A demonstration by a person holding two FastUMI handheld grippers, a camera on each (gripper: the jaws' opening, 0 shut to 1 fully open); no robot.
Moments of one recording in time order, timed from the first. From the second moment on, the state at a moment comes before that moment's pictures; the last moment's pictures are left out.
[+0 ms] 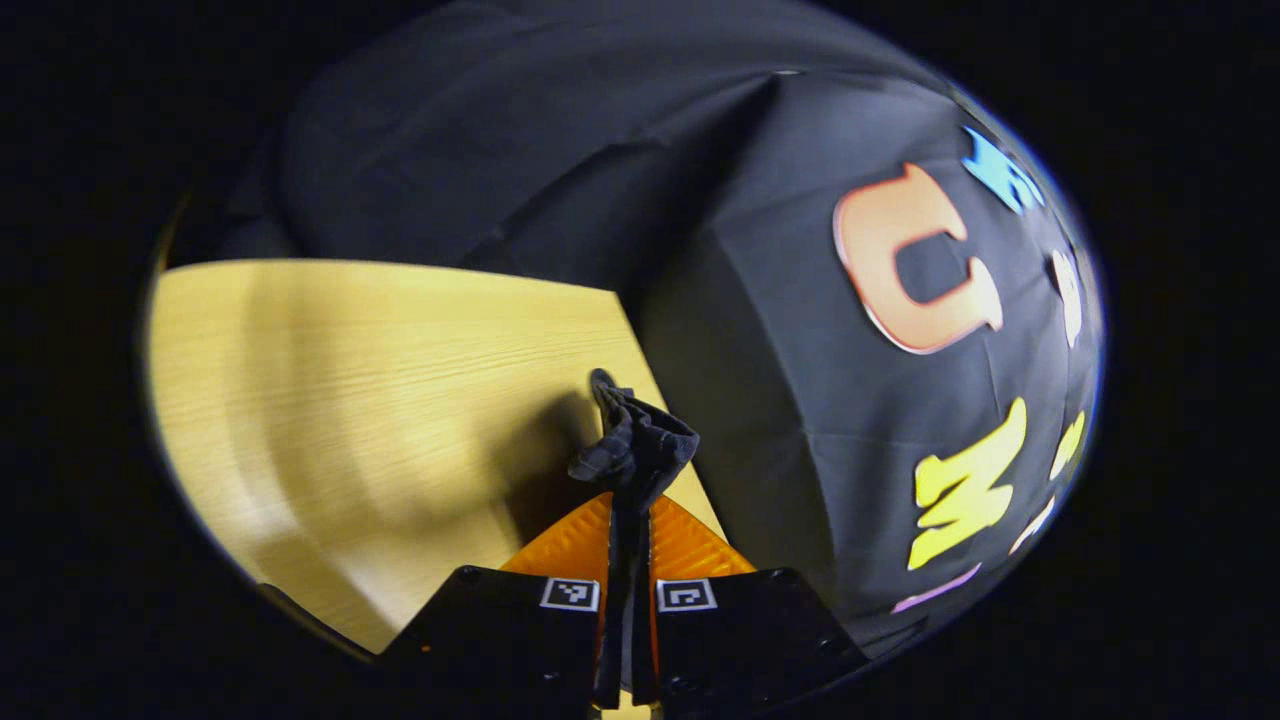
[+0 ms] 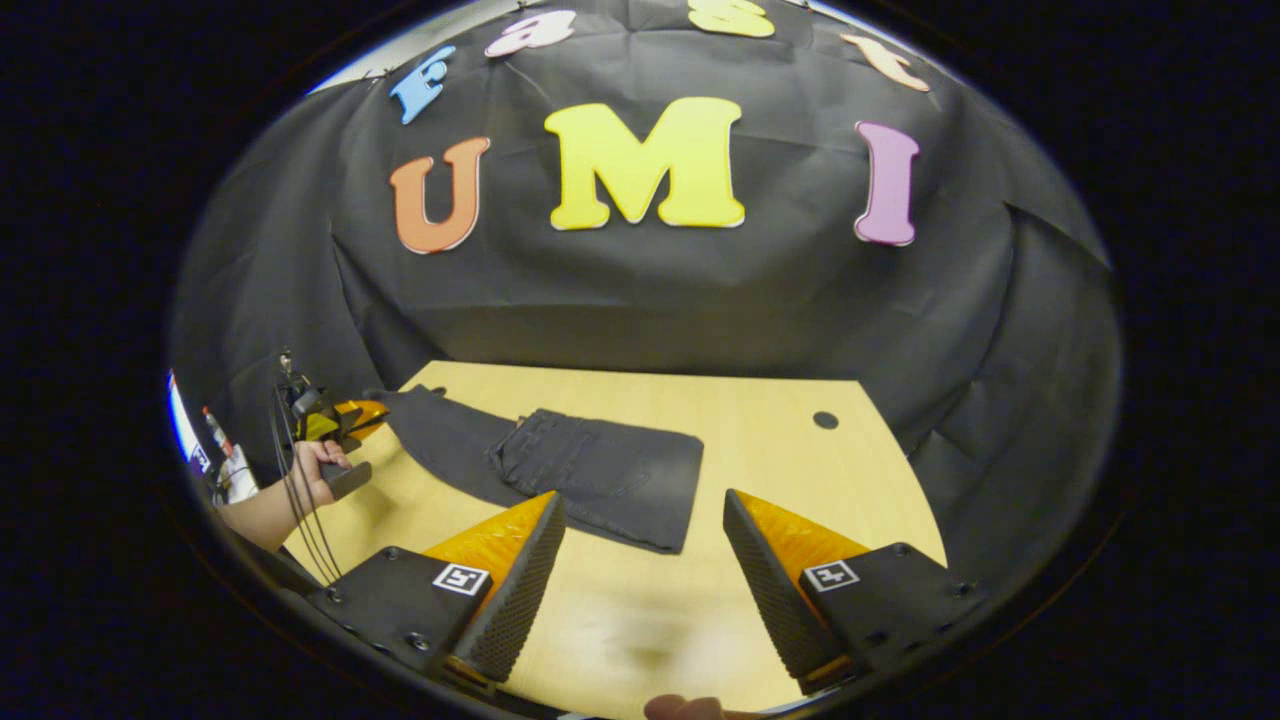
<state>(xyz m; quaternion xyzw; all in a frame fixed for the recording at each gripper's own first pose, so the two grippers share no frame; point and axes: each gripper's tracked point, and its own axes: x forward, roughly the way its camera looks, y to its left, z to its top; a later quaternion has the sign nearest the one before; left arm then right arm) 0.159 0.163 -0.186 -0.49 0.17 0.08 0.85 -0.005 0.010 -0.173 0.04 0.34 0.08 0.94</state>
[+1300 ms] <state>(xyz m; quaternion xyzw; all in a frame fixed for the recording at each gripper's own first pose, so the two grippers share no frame) 0.117 -0.213 -0.246 -0.02 0.23 -0.16 0.96 -0.085 -0.147 -0.199 0.09 0.37 -0.08 0.92</state>
